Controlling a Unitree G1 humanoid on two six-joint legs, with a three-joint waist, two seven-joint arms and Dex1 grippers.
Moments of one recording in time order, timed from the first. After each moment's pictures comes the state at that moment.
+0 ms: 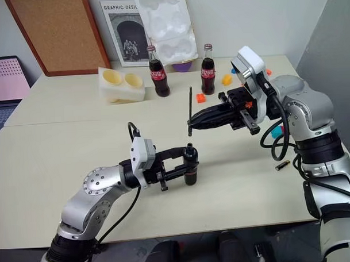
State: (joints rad) left arm -0.24 0.46 -0.15 -0.38 -0.43 0.30 -0.86; right arm -0.98 -0.64 0.17 0.09 0.76 0.57 1.52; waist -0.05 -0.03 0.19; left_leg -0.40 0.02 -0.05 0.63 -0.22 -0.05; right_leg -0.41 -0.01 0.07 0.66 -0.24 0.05
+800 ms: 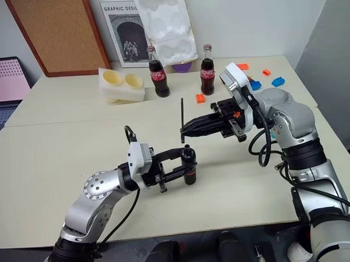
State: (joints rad) left arm -0.21 0.46 -0.15 -0.35 -0.41 0.19 -0.86; right arm -0.95 -0.54 0.18 0.16 0.66 0.53 1.52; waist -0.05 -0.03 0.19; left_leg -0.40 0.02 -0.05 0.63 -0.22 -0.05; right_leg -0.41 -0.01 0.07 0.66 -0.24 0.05
